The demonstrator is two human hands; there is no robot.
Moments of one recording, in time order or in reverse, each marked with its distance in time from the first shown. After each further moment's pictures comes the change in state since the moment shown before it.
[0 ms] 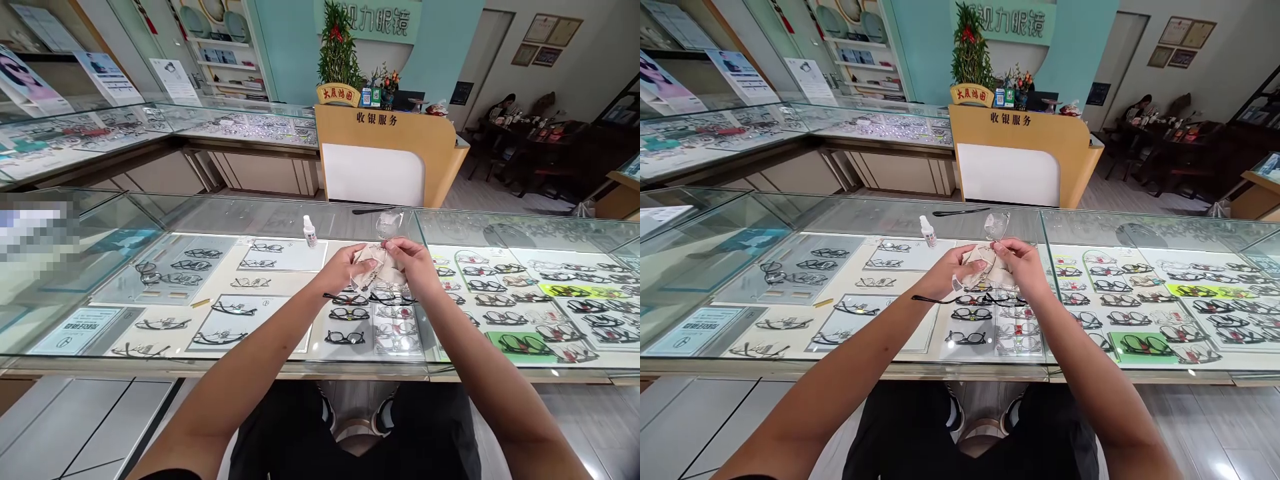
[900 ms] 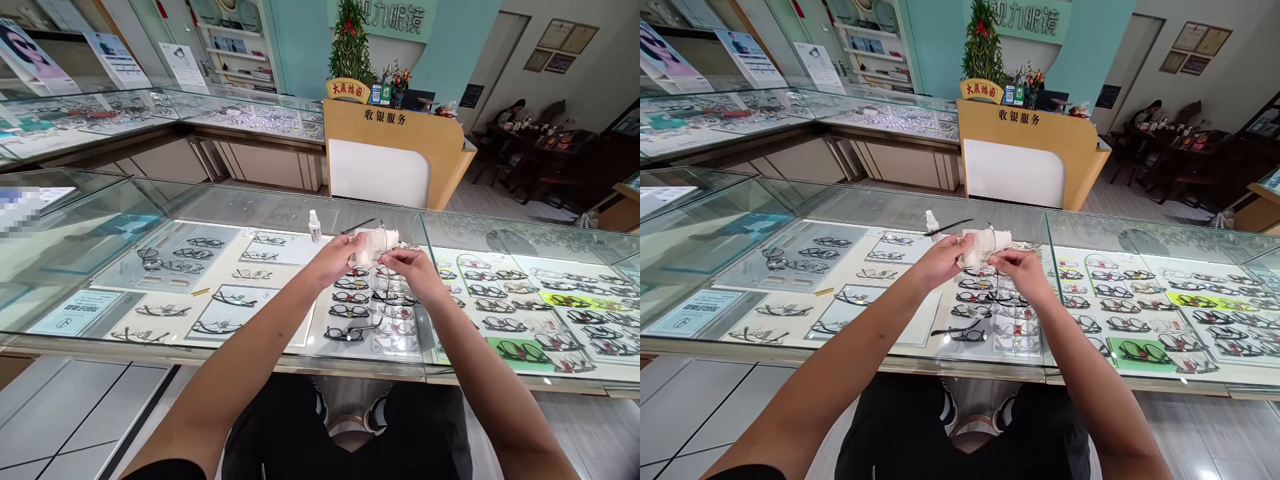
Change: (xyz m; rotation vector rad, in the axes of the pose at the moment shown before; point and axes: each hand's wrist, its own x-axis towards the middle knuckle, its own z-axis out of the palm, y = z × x) left_hand 0.006 0.008 -0.020 -0.109 0.065 -0.004; right_hand -0.006 -0.007 -0.002 -0.258 -0.163 0.094
